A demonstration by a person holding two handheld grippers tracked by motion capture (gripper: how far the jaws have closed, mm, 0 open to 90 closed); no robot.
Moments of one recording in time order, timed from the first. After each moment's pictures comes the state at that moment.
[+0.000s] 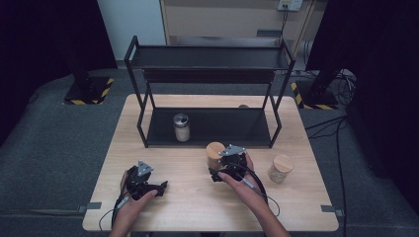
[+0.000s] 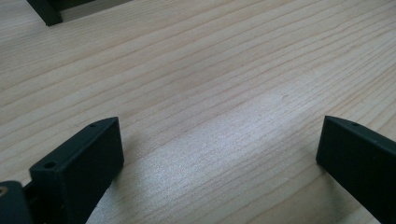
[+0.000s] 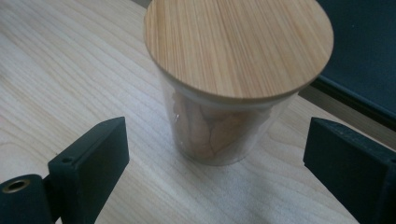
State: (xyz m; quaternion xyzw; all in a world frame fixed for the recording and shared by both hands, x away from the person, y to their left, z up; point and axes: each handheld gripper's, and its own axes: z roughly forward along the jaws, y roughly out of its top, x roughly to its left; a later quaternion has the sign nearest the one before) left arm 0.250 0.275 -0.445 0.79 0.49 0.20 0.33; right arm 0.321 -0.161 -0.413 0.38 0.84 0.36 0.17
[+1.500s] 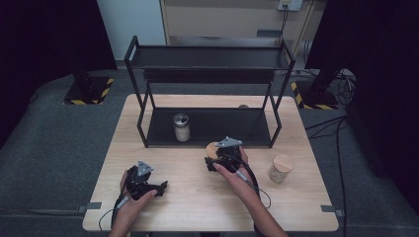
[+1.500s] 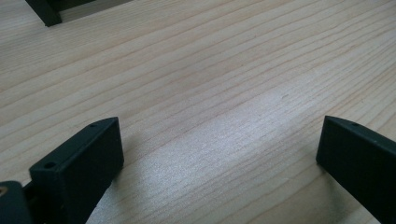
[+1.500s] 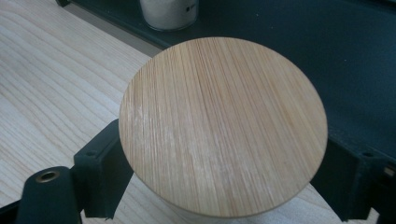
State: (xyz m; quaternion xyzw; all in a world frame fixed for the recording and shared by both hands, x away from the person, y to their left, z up) left arm 0.250 0.275 -0.445 0.79 0.49 0.20 0.33; right arm 0.336 -0.148 -0.415 0.39 0.82 0.39 0.18
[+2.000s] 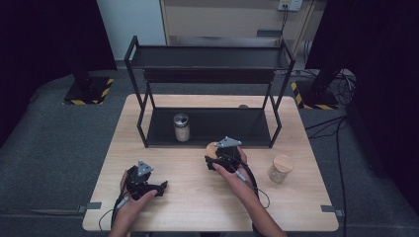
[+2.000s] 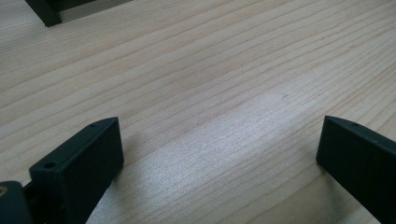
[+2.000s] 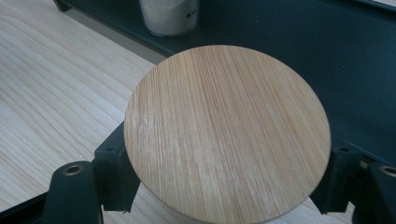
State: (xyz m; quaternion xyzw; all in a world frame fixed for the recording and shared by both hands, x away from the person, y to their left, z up) left arm 0.250 0.275 -0.445 0.79 0.49 0.20 0.33; right arm 0.333 -0.145 -0.417 0.39 0.81 0.39 0.19
